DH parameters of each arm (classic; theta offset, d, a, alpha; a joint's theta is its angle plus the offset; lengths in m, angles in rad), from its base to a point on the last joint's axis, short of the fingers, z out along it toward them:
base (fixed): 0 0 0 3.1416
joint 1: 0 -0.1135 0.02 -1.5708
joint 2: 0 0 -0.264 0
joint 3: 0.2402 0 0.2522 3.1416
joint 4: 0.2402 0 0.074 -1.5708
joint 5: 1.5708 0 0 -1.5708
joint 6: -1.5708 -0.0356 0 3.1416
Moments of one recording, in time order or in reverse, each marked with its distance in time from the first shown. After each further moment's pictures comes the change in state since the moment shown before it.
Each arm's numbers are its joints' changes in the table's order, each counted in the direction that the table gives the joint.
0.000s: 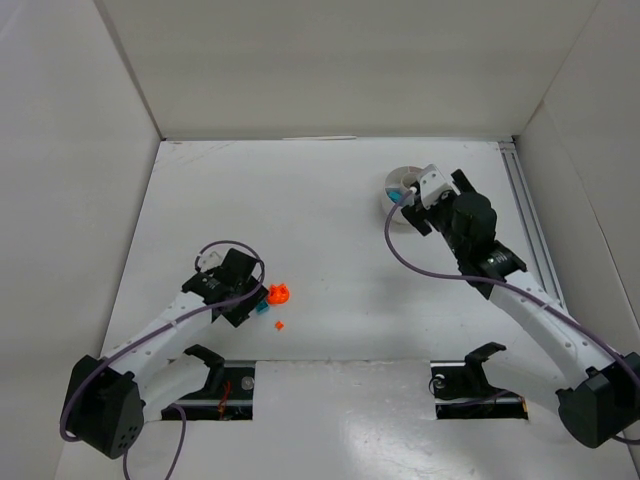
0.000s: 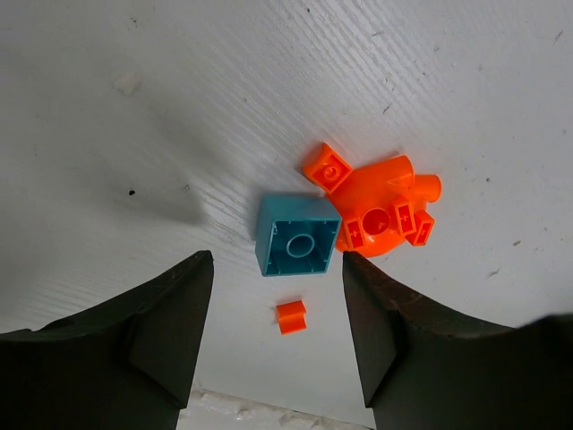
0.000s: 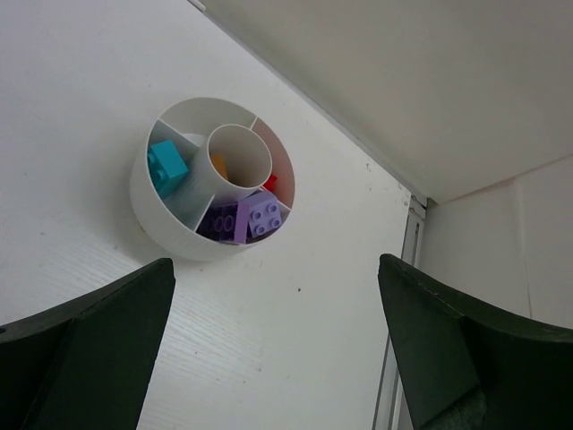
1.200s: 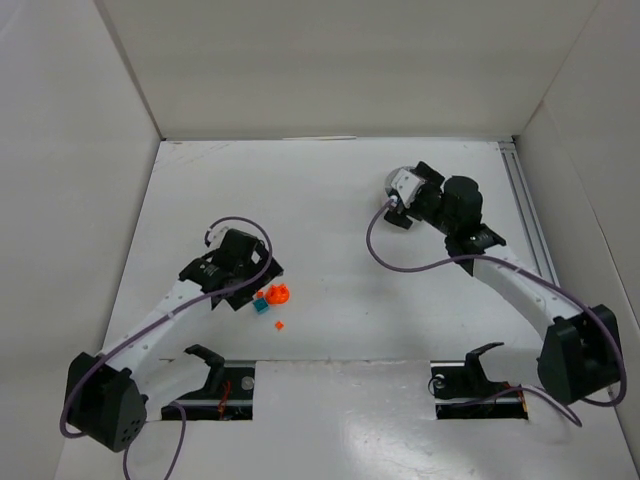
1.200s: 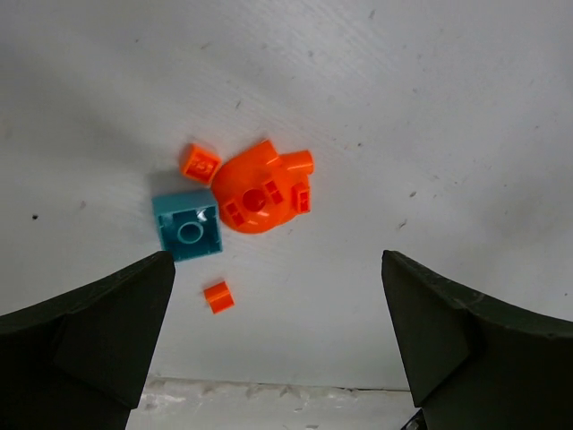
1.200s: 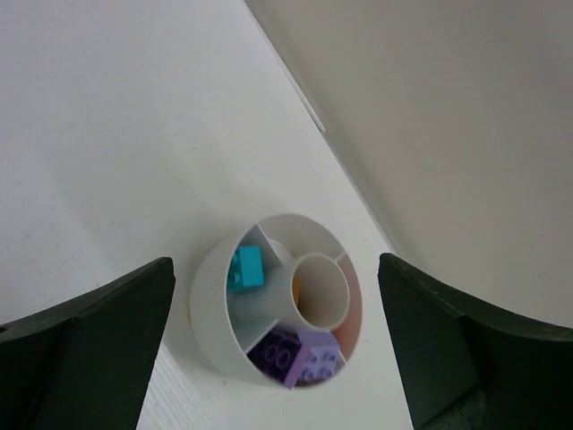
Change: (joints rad) left arm -0.008 -0.076 0.175 -0.064 0.070 -0.177; right arm 0.119 -0.265 0.037 -0.237 -0.614 0.189
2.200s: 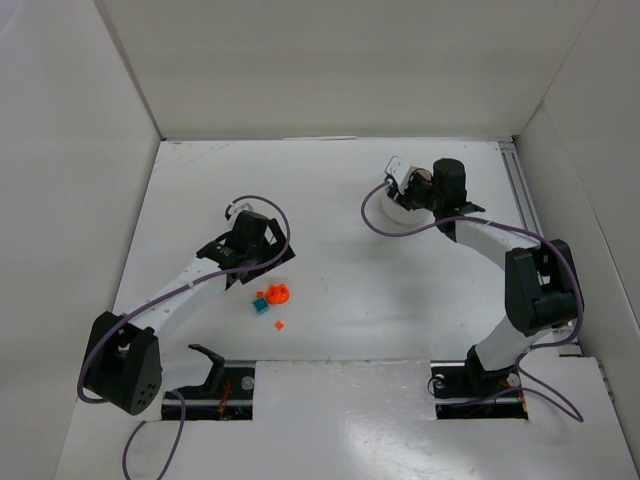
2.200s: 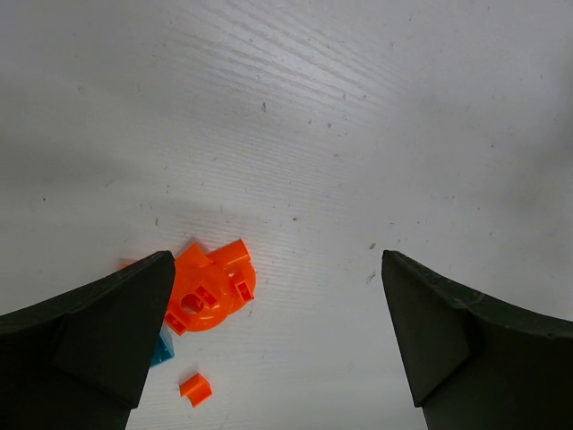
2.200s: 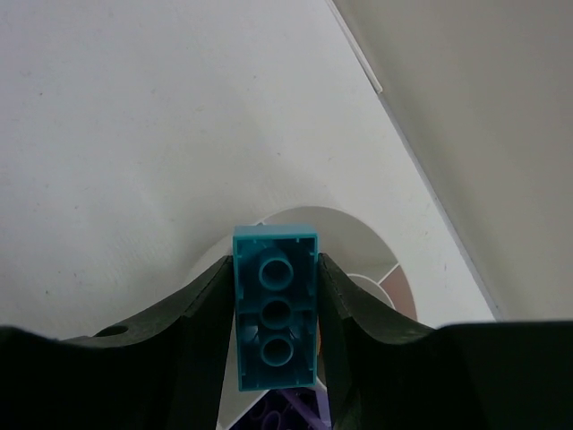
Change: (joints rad) left arm 0.000 -0.173 0.052 -0.226 0.000 -0.209; right arm 0.090 -0.356 0.158 -0.027 -0.095 0.018
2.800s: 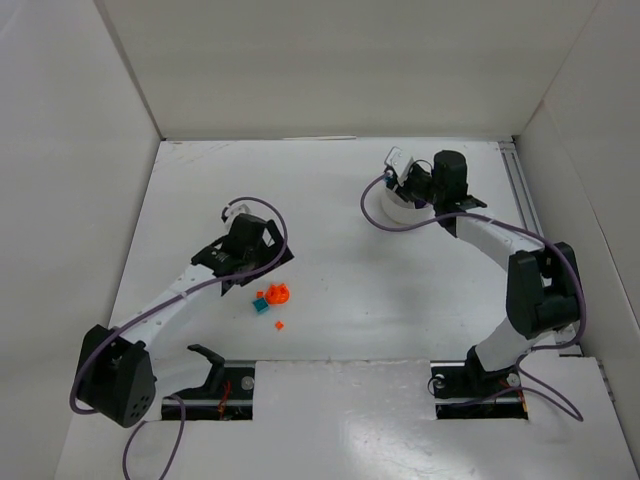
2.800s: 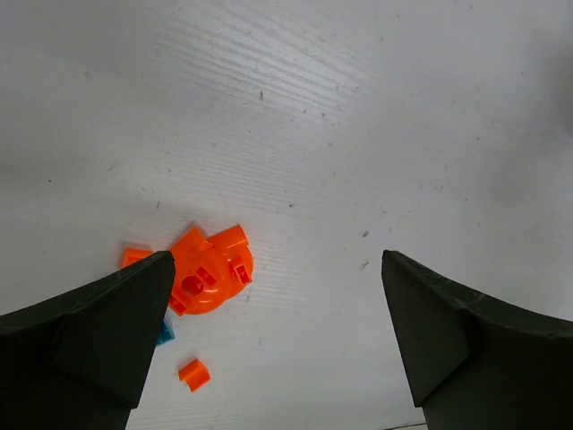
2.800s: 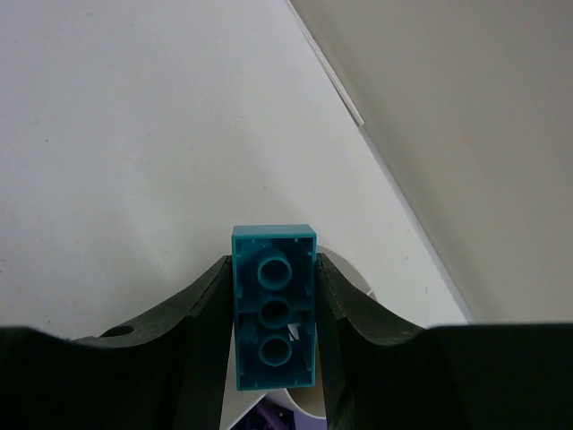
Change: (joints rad) left arm 0.011 0.077 -0.021 0.027 -0.012 0.021; right arm -0.013 0.019 0.060 0.022 -0.015 -0.035
